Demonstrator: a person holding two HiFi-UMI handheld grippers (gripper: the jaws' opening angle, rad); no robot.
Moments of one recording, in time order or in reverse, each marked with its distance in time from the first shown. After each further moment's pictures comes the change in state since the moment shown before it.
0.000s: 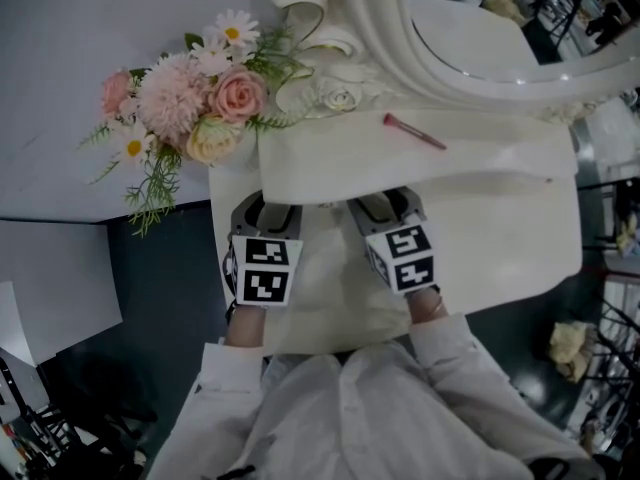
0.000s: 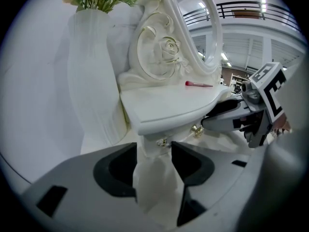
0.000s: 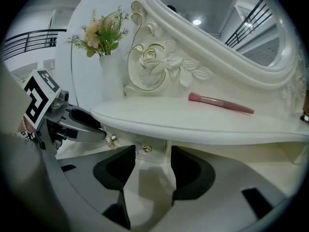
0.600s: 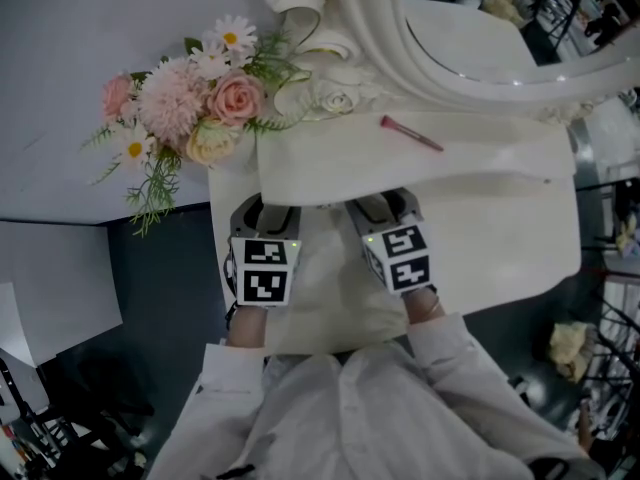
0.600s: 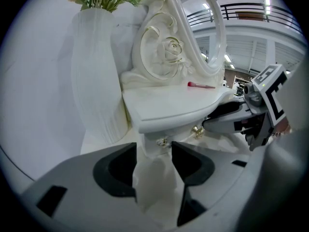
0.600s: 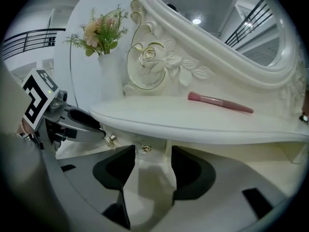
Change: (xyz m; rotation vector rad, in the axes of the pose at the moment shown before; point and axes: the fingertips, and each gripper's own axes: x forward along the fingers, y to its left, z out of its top) left arm -0.001 0.003 0.000 -0.029 0.000 0.018; right arm 0.002 0.001 0.001 0.002 0.007 -0.004
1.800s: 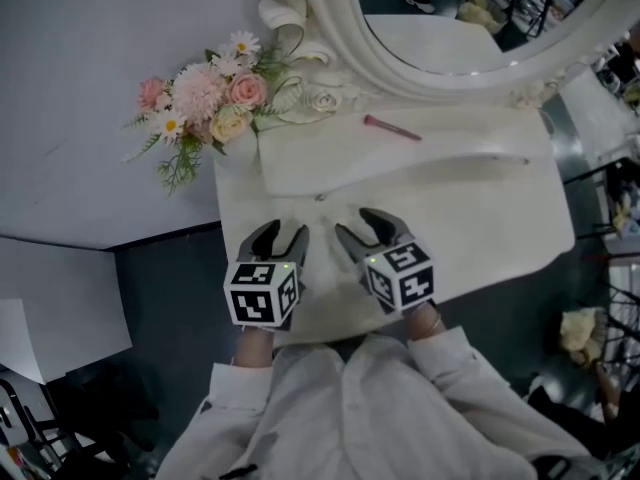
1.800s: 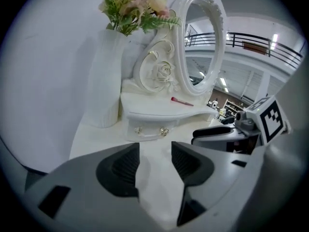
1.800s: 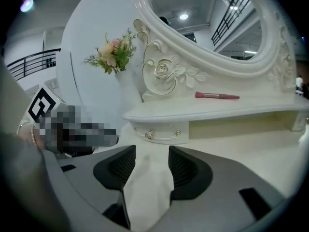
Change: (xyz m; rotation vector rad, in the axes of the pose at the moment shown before) left arm -0.066 -0.043 -0.014 -0.185 -0.075 -0.192; right arm -0.065 0.059 -0.014 0.160 -0.019 0.121
